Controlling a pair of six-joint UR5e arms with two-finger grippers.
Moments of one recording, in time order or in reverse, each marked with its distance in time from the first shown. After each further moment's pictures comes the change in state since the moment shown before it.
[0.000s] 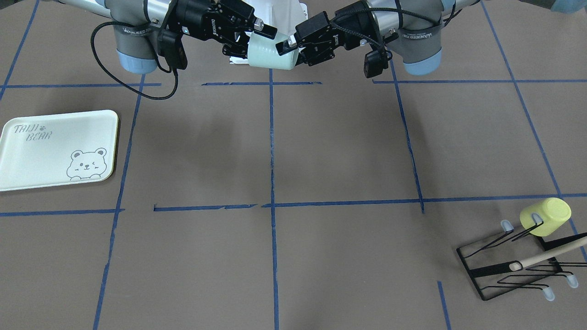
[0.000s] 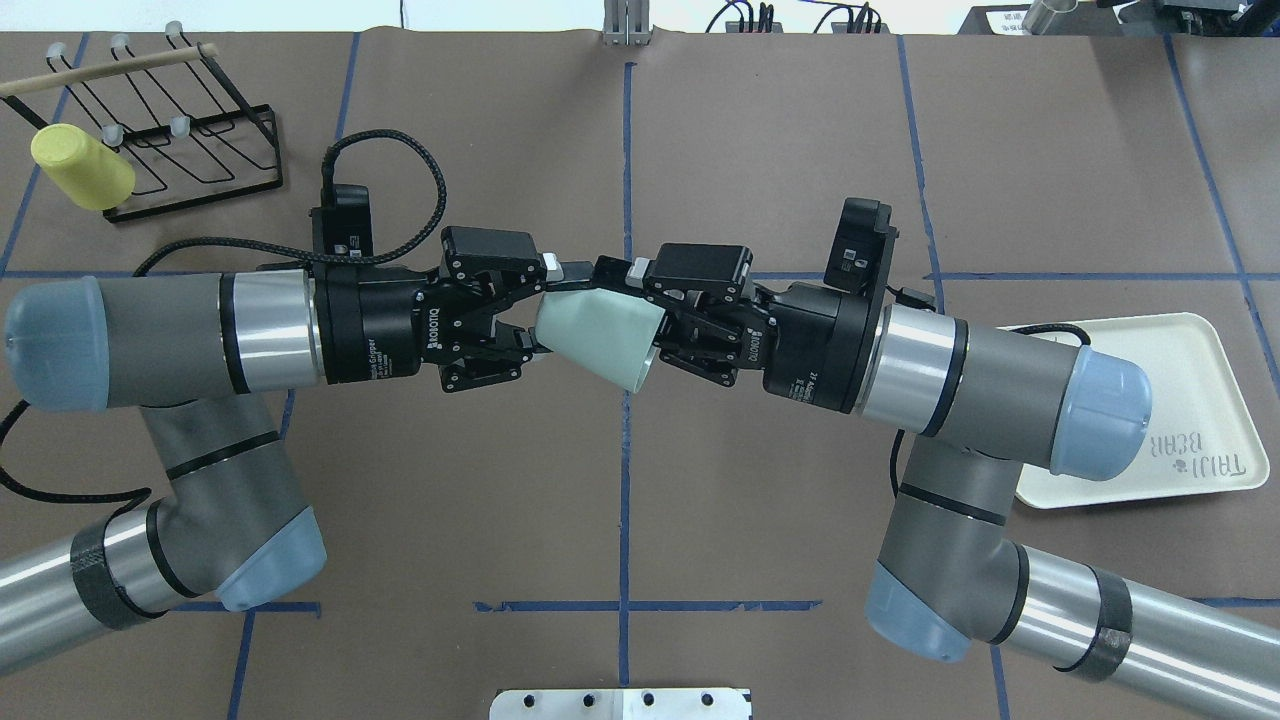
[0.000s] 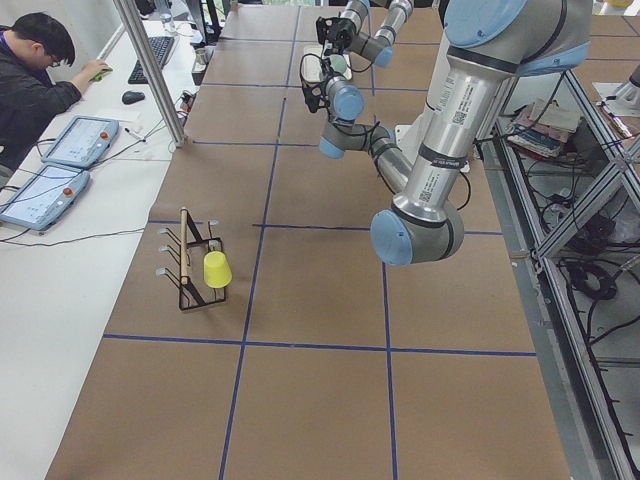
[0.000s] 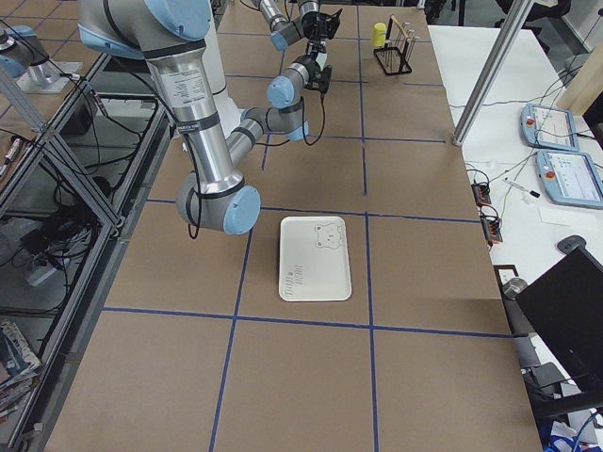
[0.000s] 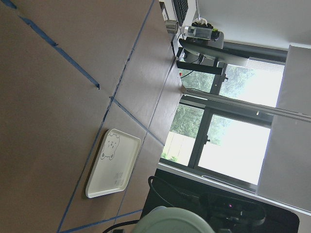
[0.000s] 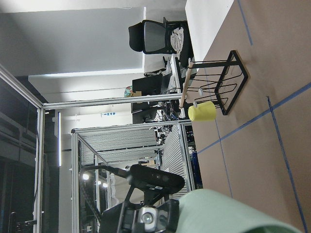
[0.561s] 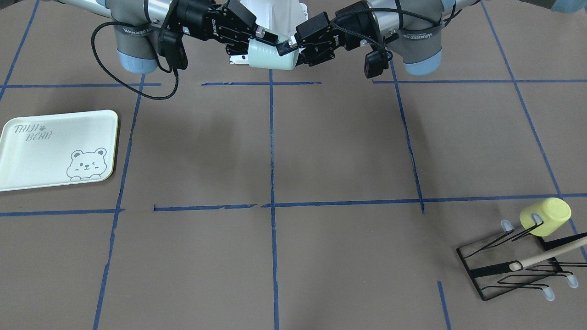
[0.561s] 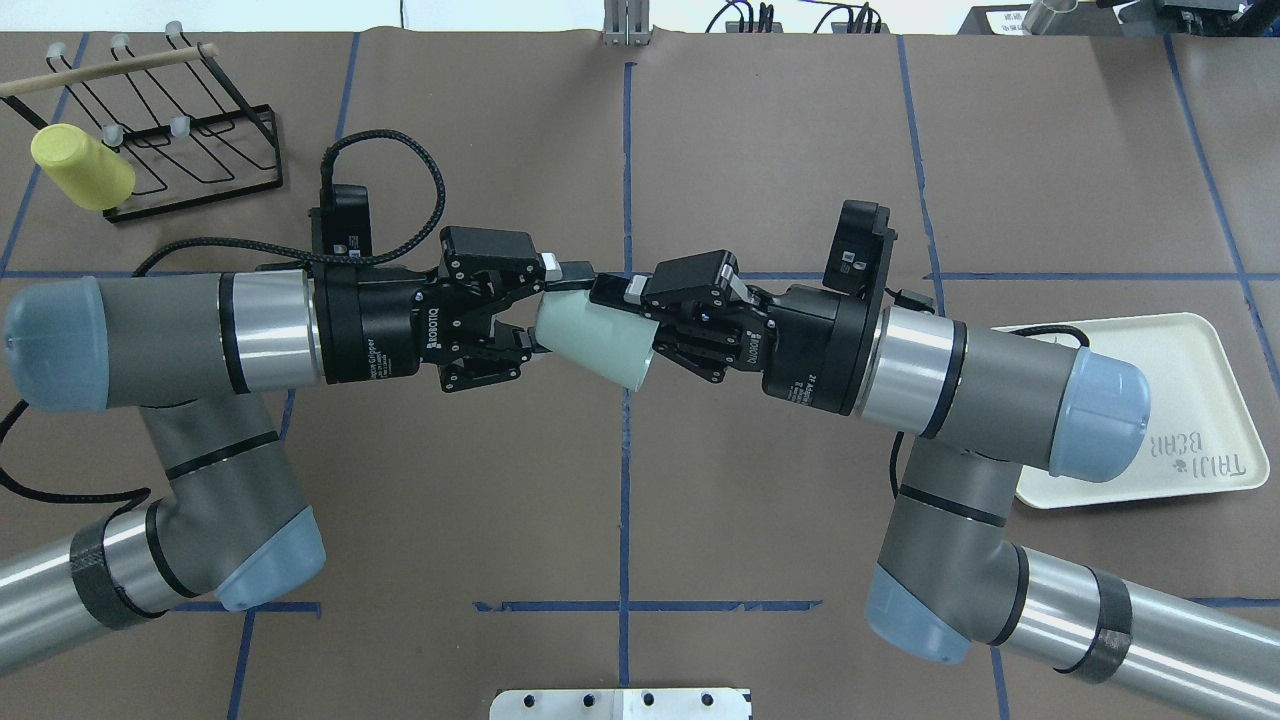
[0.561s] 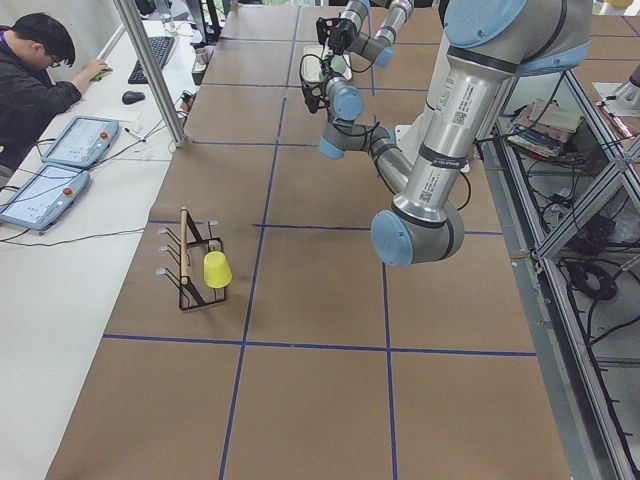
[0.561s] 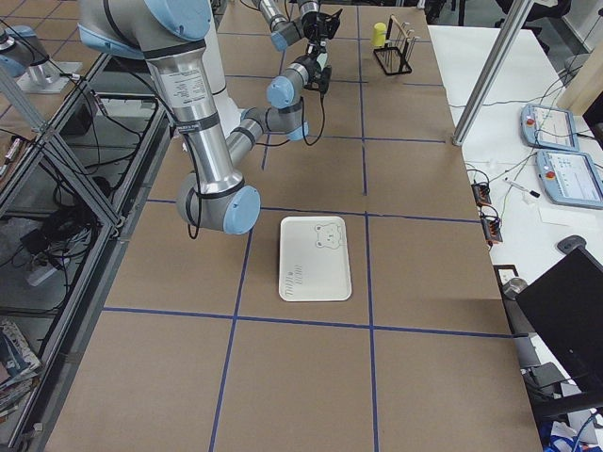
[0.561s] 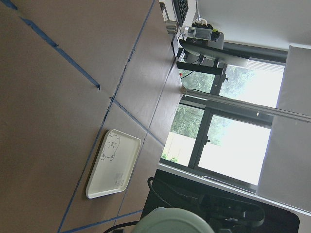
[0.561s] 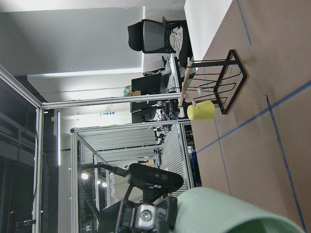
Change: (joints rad) left arm 0.000 0.002 0.000 0.000 0.000 0.001; right arm -0.002 0.000 0.000 -0.001 0.001 -0.001
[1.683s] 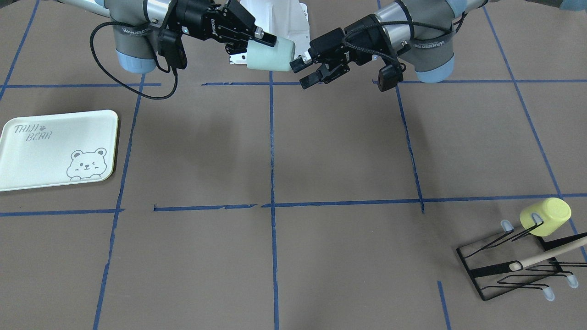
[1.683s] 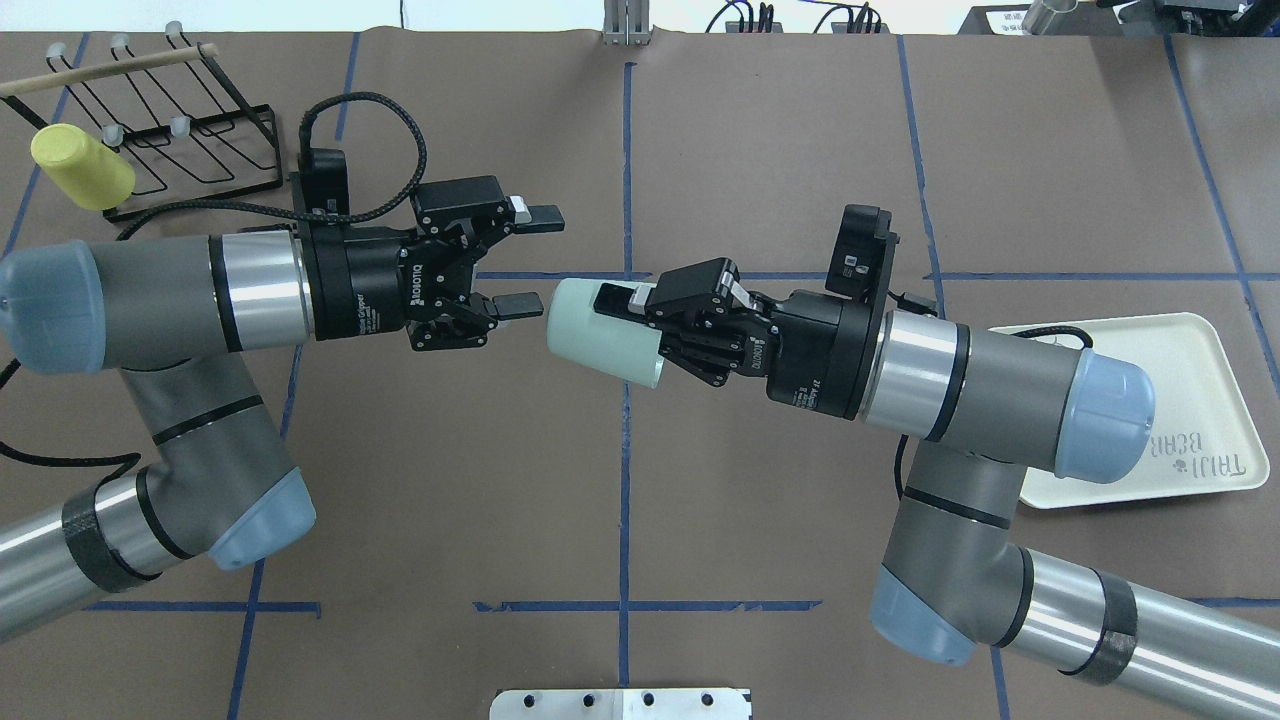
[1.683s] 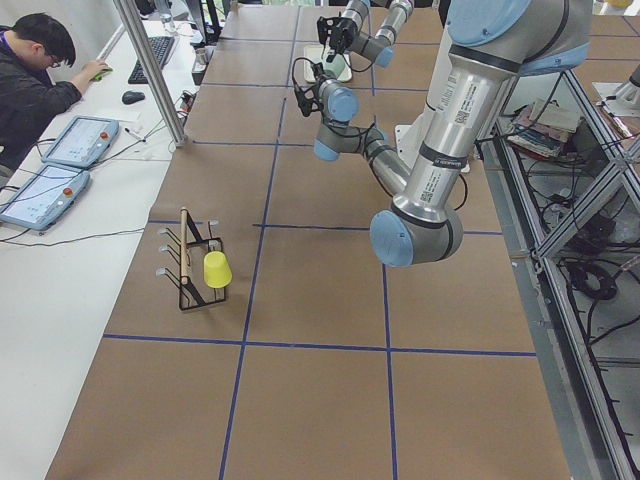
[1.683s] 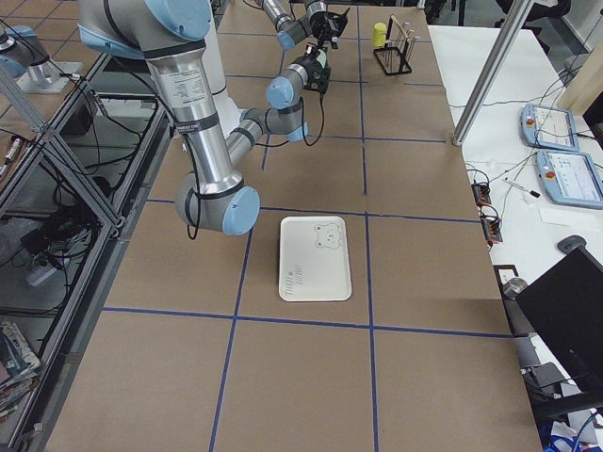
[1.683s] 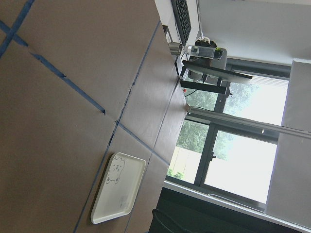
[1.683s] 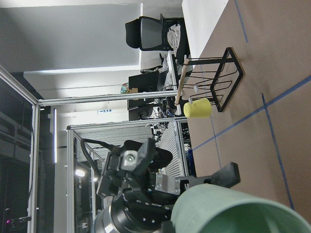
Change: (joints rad) left arm -0.080 -0.001 0.048 0.052 0.009 0.013; right arm 0.003 -0.015 0.005 -0.032 0.028 -0.028
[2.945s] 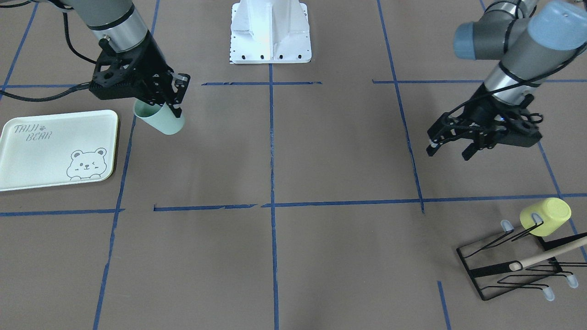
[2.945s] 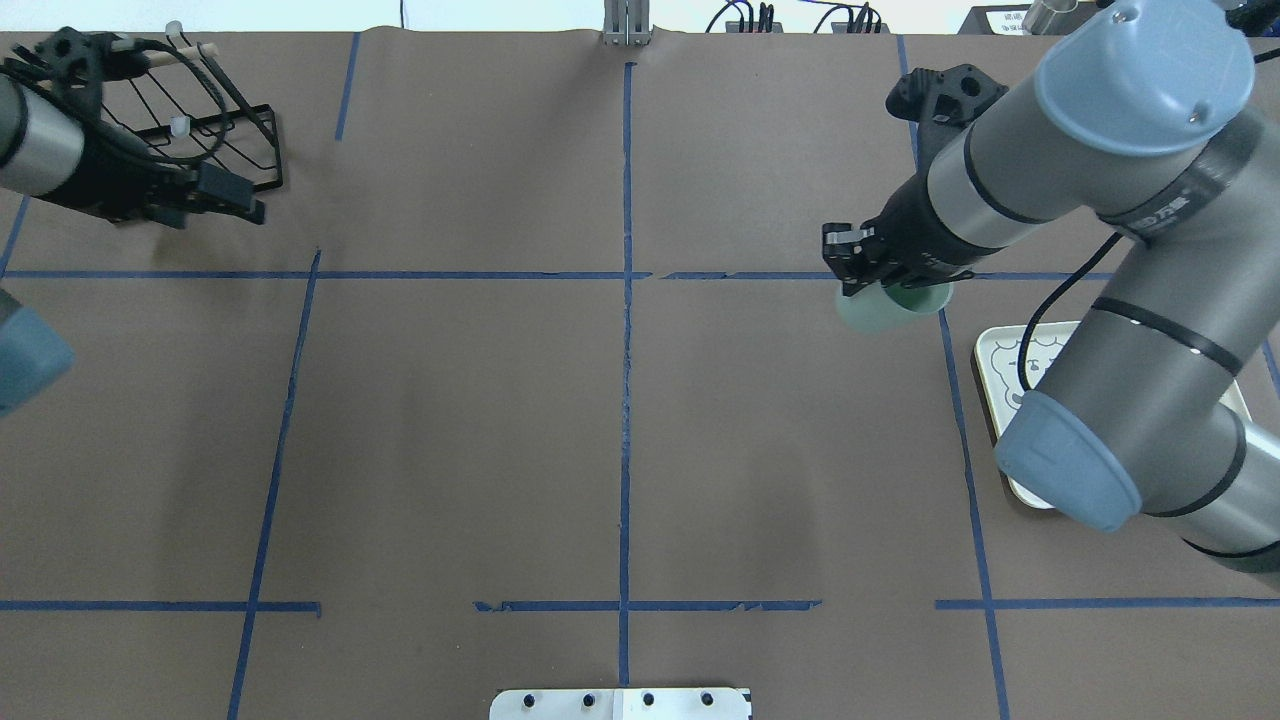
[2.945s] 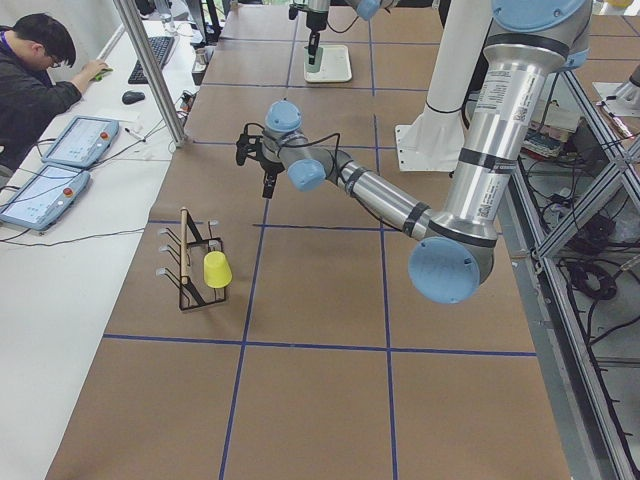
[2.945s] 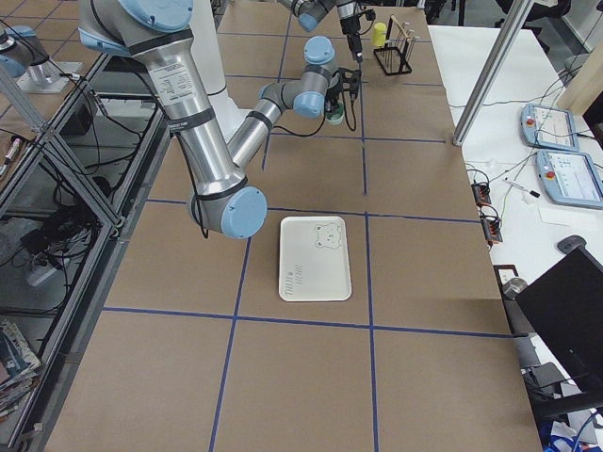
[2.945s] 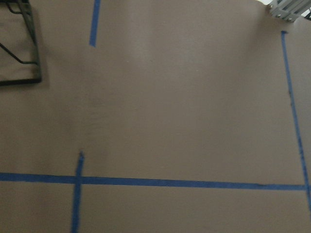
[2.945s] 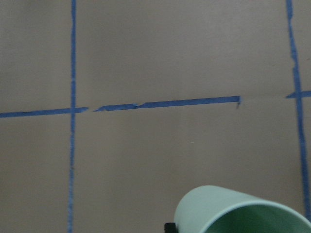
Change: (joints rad) left arm -0.421 0.226 -0.088 0.983 -0.375 1.334; right arm 0.333 0.024 0.300 -1.671 0.404 -0.890
